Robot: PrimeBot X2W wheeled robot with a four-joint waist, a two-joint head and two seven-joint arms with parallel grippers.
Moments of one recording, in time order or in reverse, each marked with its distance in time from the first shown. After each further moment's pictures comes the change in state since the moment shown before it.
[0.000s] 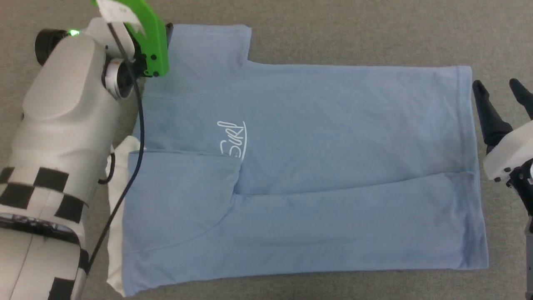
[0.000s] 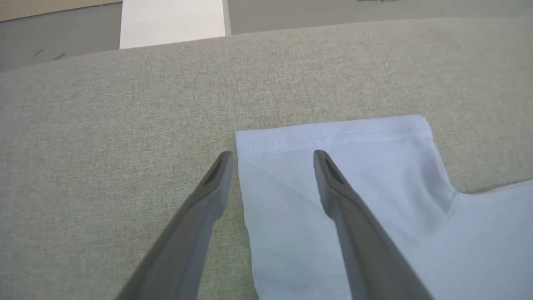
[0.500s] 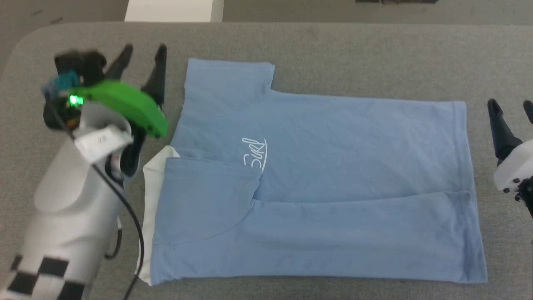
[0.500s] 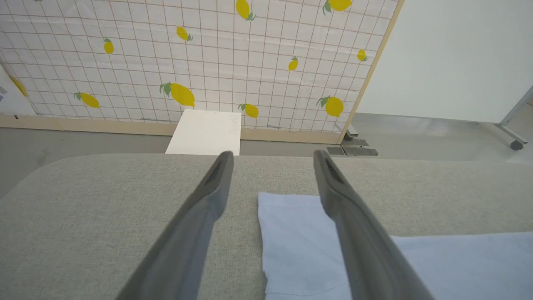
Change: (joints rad) left arm 0.443 0.062 0.135 -0.415 -0.021 0.012 -0.528; right arm 0.040 -0.001 -0.064 0.080 -0.013 0.000 -0.042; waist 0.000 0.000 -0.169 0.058
